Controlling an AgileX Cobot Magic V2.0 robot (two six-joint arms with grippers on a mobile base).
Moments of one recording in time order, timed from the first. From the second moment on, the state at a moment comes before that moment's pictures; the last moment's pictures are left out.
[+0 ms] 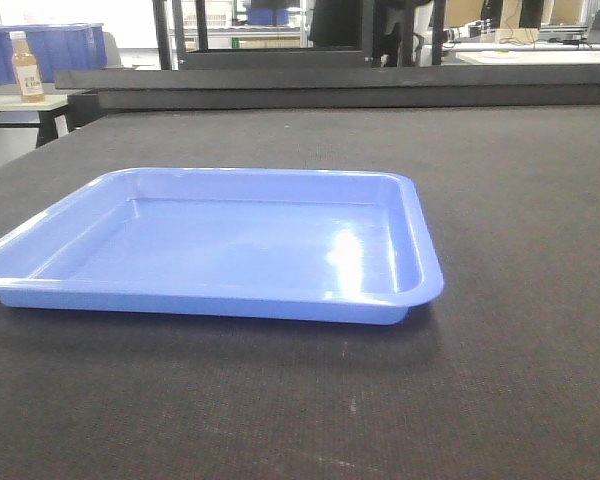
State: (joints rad) left arm -0.04 -0.01 0.03 -0.13 0.05 0.06; right arm -0.02 -0.01 0.03 0.09 0.10 -0.05
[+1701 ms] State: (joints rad) left arm -0.17 0.65 -0.80 -0.15 0.66 0.06; right arm 0.26 0.67 -0.72 0.15 0.36 -0.04
